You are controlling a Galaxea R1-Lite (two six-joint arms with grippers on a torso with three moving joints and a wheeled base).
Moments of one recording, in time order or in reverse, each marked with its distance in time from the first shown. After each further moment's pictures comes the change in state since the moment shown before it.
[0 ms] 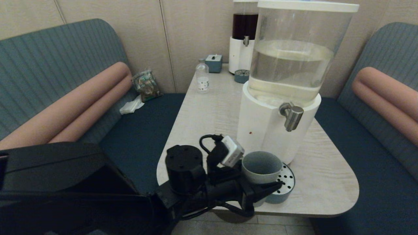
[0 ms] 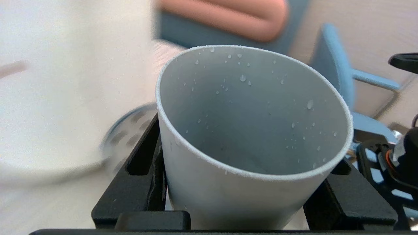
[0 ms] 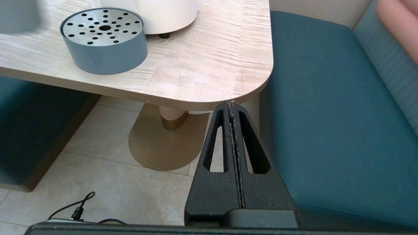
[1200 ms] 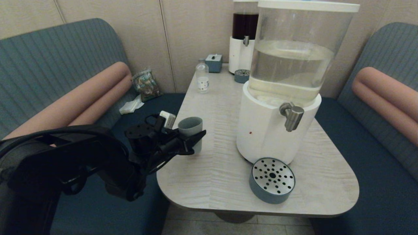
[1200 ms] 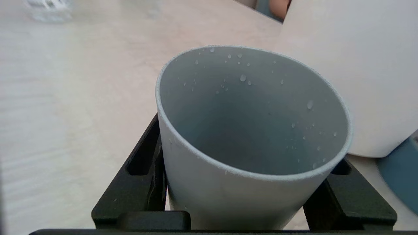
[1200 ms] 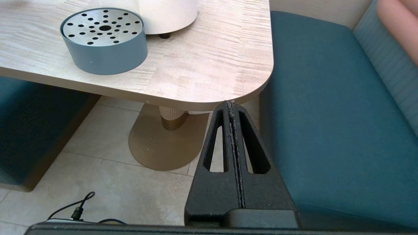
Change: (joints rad) left arm 0.477 0.238 -0.202 -0.116 0.006 -0.066; right arm 0.000 0.000 0.000 0.000 0.000 0.000
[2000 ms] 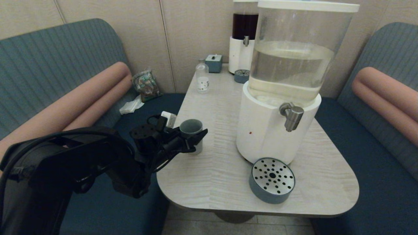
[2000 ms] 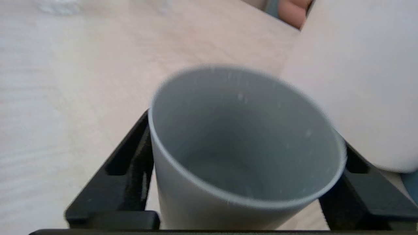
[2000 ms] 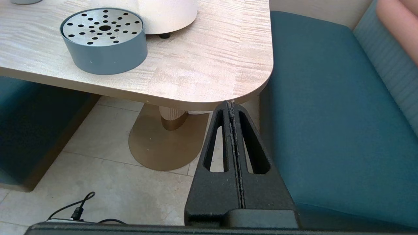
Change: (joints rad) left arm 0.001 0.051 -0.067 -0.003 0.042 -0.036; right arm 0.000 0.000 0.000 0.000 0.000 0.000
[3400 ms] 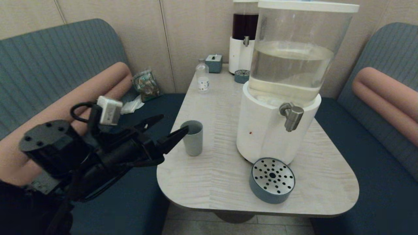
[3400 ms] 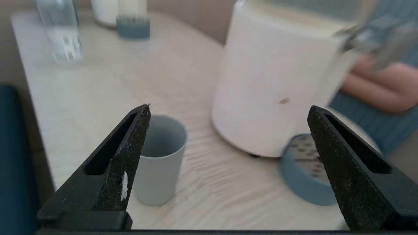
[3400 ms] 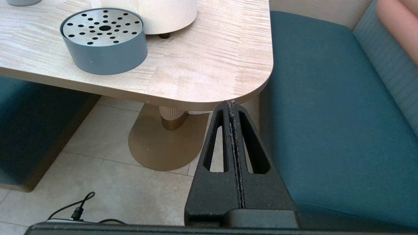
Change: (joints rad) left arm -0.026 -0.651 0.568 0.003 -0.021 0.000; right arm 0.000 0.000 0.000 0.000 0.000 0.000
